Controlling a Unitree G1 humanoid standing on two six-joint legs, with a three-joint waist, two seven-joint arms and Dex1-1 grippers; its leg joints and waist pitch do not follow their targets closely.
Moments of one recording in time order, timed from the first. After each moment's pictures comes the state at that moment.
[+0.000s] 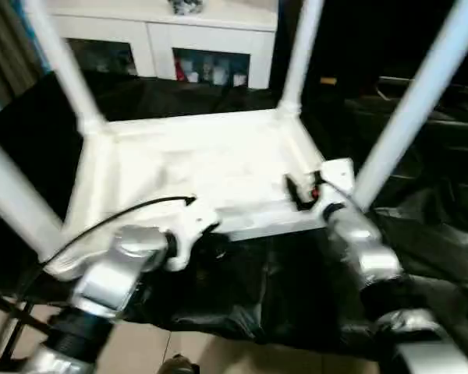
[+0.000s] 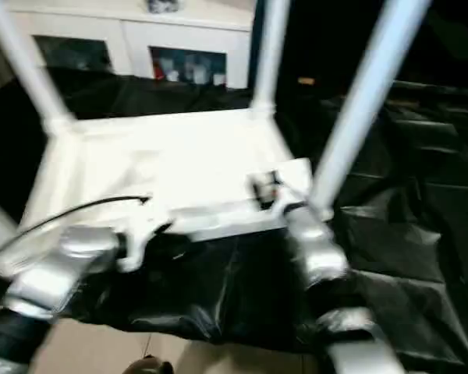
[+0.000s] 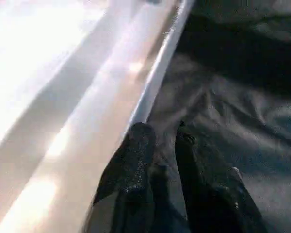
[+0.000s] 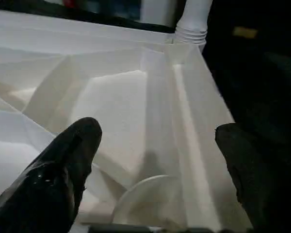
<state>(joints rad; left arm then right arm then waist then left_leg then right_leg) -0.35 0.32 -0.27 0.09 0.01 0.48 -0.82 -0.59 -0.21 -0.03 0.78 0.08 -0.03 0.18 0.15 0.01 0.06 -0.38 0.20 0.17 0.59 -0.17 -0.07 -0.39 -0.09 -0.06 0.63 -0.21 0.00</state>
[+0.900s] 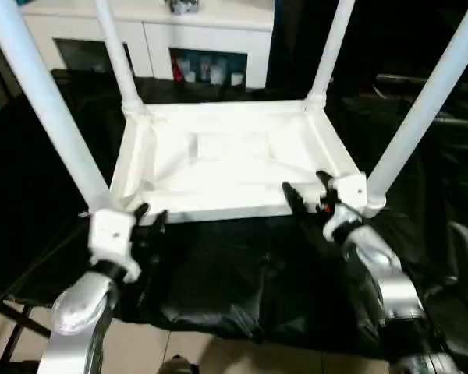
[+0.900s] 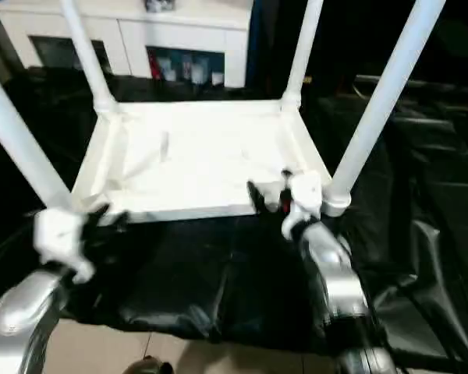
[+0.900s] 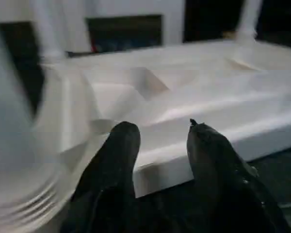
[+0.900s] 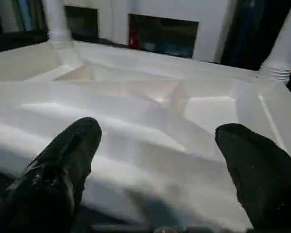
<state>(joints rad) 0.16 0.11 0.15 -0.20 -0.07 0.04 -0.33 -0.23 -0.20 0.05 0.29 0.16 -0.05 0.39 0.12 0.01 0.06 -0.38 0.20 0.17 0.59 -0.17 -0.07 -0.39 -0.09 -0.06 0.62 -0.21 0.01</state>
